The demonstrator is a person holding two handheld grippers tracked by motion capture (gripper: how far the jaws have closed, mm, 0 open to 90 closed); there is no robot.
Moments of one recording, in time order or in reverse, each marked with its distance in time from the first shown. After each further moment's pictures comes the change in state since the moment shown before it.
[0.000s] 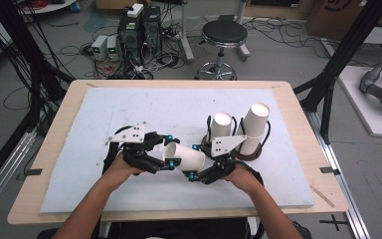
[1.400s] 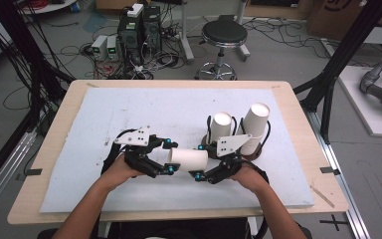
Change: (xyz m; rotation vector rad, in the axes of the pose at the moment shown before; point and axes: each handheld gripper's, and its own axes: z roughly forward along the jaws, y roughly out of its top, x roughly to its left) left arm 0.002 -0.012 0.002 0.084 0.018 -0.019; right arm -0.002 -0.002 -0.014 0.038 0.001 -0.002
